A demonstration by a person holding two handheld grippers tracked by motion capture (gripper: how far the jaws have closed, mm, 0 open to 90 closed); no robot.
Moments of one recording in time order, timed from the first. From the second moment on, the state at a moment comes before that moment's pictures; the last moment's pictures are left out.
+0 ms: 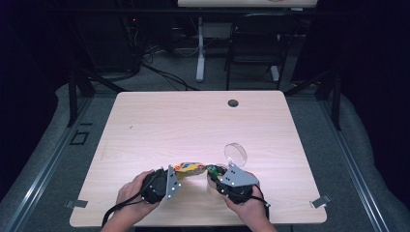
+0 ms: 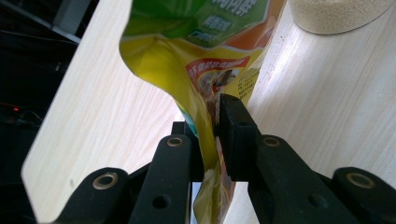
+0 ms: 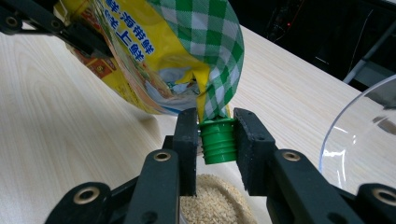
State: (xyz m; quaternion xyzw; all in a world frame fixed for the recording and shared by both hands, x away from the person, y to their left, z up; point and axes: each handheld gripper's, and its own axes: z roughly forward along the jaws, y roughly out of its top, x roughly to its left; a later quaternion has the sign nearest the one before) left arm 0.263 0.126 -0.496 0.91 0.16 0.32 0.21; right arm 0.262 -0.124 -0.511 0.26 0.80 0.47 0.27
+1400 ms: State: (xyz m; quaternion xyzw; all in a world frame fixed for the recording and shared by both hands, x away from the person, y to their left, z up) left arm 0.255 0.138 -0.470 0.89 0.18 0.31 0.28; right arm 0.265 -0.122 -0.509 0.25 0.80 0.47 0.28
